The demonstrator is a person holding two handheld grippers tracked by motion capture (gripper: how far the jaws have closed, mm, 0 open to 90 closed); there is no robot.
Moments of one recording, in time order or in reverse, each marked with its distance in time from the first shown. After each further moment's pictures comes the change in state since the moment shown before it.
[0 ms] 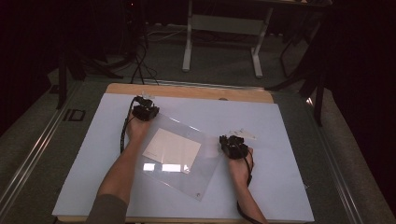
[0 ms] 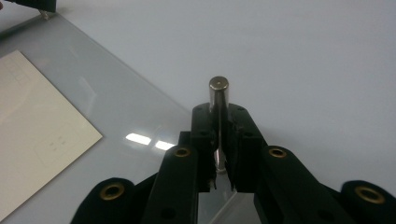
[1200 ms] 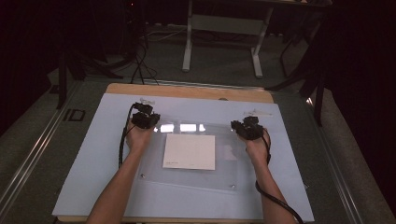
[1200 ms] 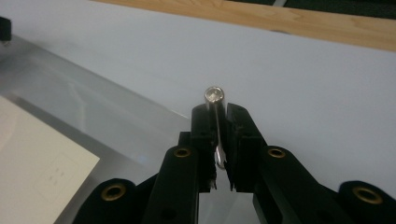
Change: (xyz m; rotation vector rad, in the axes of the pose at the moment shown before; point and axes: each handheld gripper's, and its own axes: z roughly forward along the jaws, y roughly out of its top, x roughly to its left) left arm -0.036 -0.008 -0.054 0.025 -0.006 -0.094; right arm -0.059 0.061 -0.003 0.052 0.101 -0.084
